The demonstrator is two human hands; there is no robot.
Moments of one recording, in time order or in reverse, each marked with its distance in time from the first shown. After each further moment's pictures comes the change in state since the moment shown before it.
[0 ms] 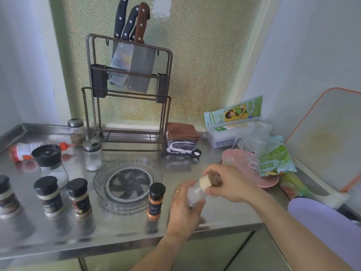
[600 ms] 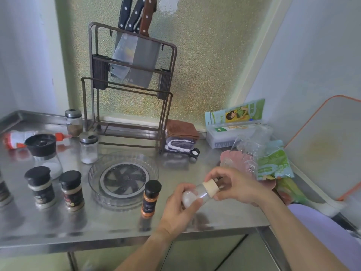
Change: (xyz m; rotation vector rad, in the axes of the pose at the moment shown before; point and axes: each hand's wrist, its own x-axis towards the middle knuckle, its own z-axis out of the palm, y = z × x) left_hand -0.002 0.010 -0.013 -0.393 -0.181 -0.183; right_hand -0.005 0.033 -0.010 0.522 -0.193 0.022
